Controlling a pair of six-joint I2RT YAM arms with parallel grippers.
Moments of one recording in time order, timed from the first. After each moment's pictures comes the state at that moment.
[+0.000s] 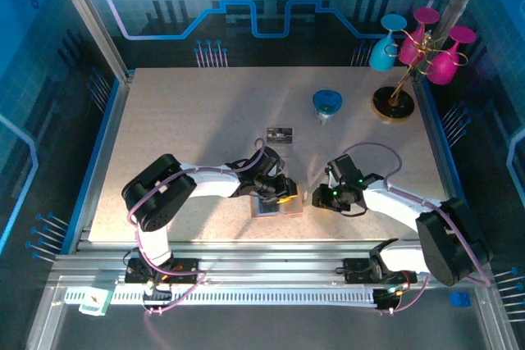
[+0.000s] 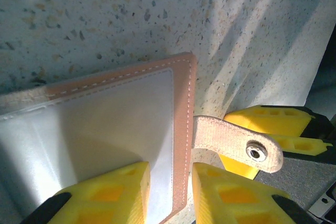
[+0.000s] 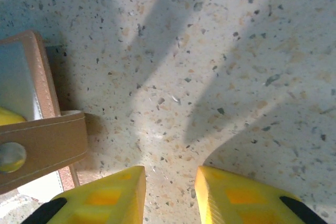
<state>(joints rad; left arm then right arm) -0.79 1.83 0.91 0.05 0.47 -1.11 0.44 1.29 0.52 -0.42 -0.24 0.62</state>
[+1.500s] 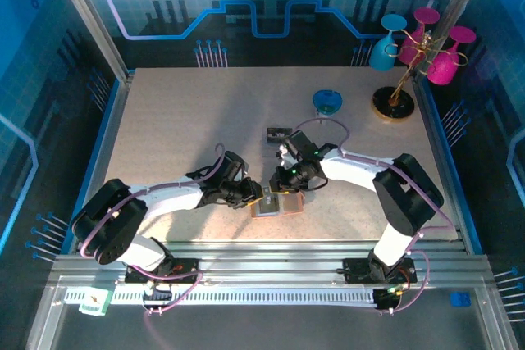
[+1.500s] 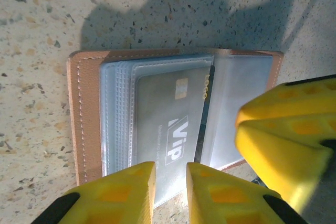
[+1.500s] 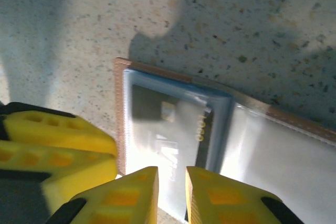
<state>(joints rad) -0.65 1.47 0.63 -0.08 0.38 -1.08 0.65 1.71 0.99 -0.46 -0.48 0.60</state>
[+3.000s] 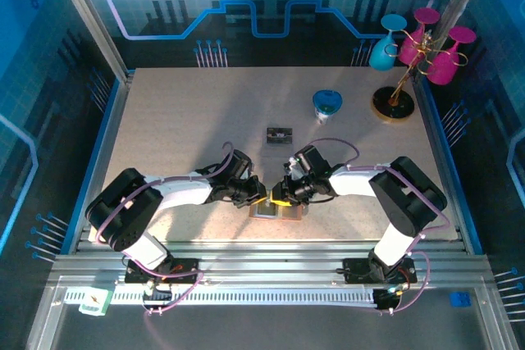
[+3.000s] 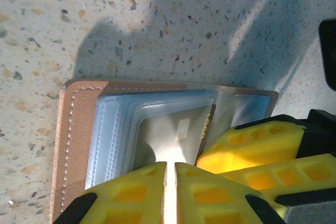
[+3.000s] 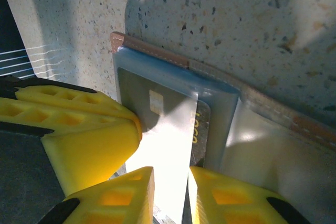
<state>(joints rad) -0.67 1.58 0.68 -0.05 0.39 -1.08 0.61 1.68 0.71 -0.04 -0.68 0.83</state>
